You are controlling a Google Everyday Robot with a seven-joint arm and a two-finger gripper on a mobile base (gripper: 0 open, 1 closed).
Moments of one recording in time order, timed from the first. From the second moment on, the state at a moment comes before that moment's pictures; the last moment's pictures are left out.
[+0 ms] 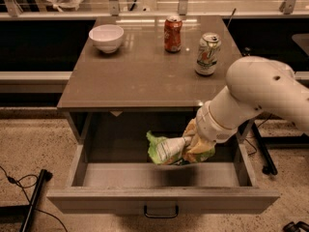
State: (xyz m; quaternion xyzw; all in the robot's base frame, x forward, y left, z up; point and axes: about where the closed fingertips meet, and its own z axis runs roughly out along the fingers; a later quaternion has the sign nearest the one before) arm 0.460 -0.103 0.742 -0.74 0.64 0.10 0.18
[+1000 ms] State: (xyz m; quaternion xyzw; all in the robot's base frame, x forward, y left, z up) arm 0.454 -0.097 0.700 -0.73 0.65 0.10 0.17
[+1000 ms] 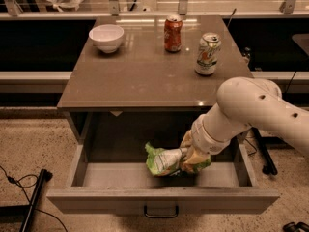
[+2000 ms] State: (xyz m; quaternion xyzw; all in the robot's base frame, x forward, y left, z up) arm 0.427 -0.115 0.749 -0.74 0.64 0.06 0.19
